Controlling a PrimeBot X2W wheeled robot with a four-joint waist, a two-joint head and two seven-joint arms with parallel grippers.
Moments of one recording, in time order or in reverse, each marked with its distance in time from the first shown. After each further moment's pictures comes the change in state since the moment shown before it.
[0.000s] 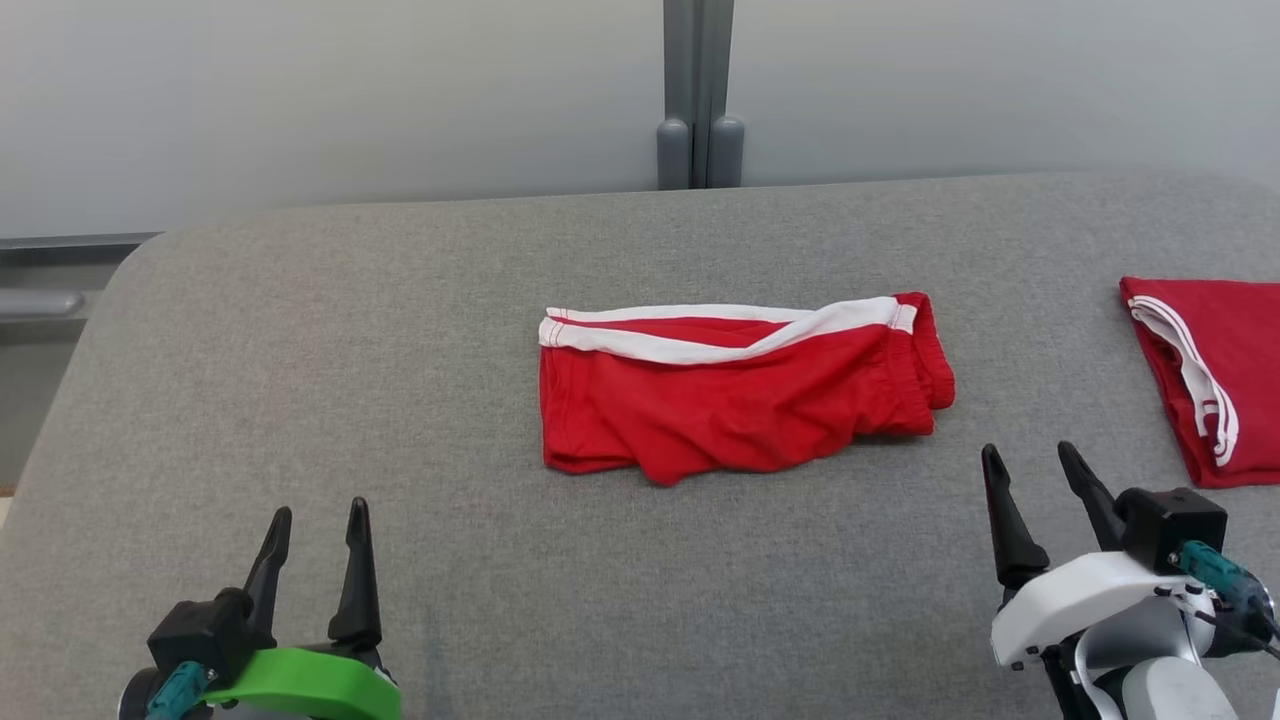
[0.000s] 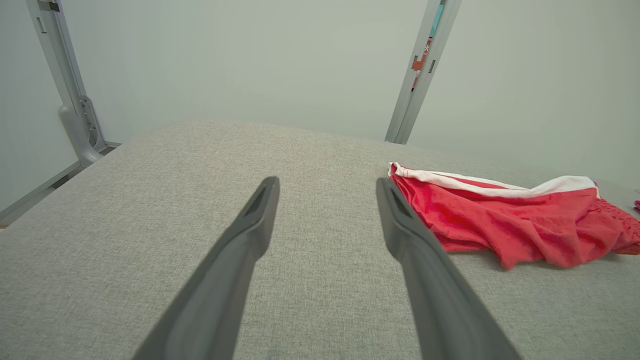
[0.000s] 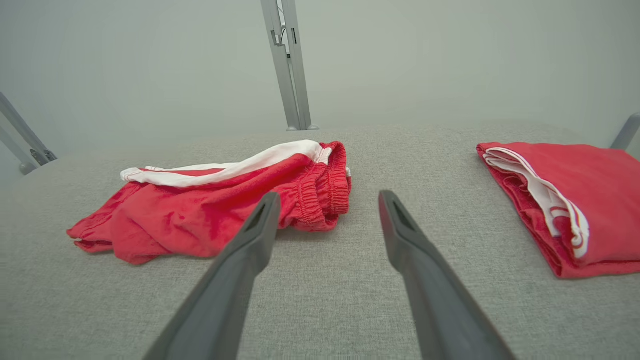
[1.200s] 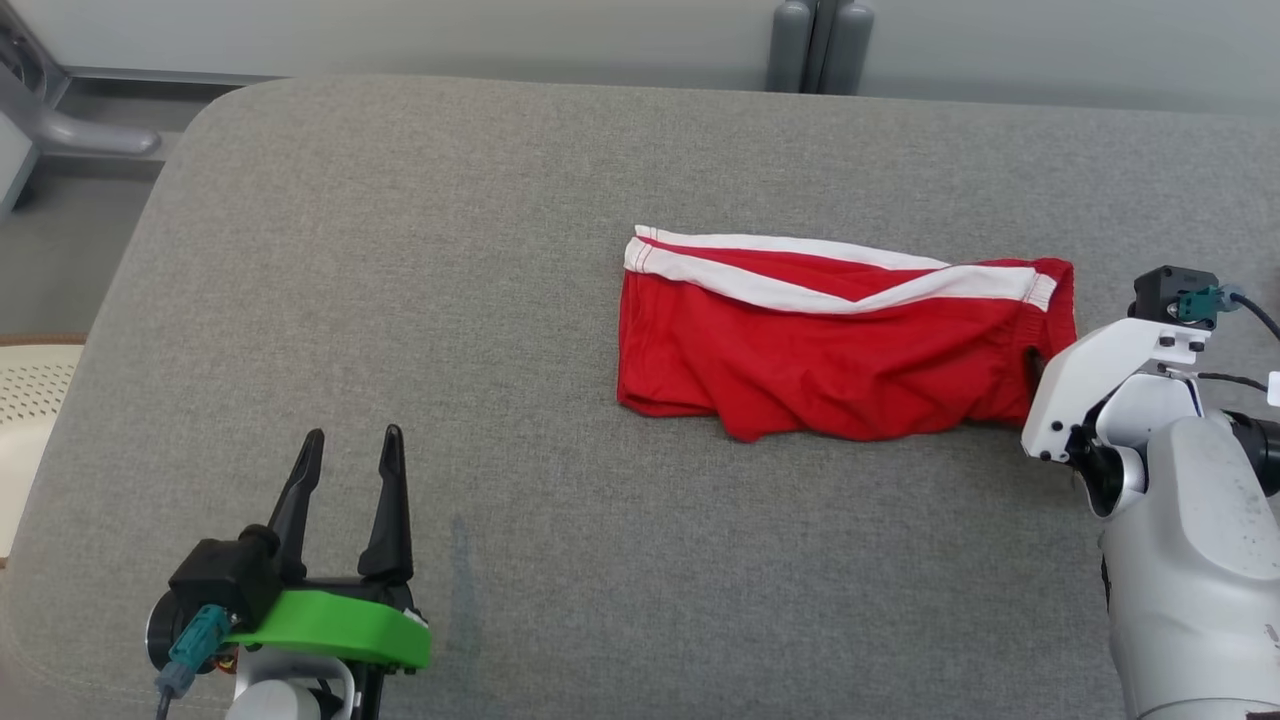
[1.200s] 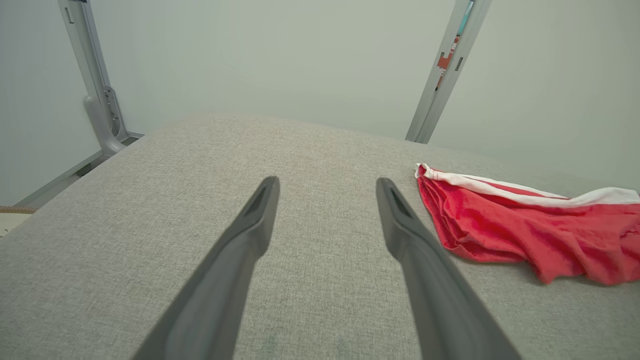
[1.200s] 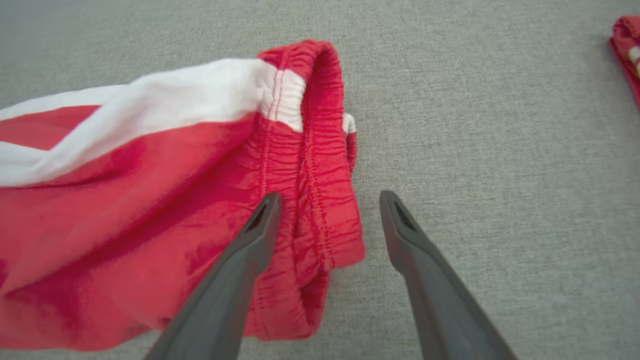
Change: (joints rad) left arm -0.083 -0.051 0.000 -0.039 0.050 -0.049 0.000; right arm -0.574 0.002 -0.289 0.573 -0.177 -0.001 0.437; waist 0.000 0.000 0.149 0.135
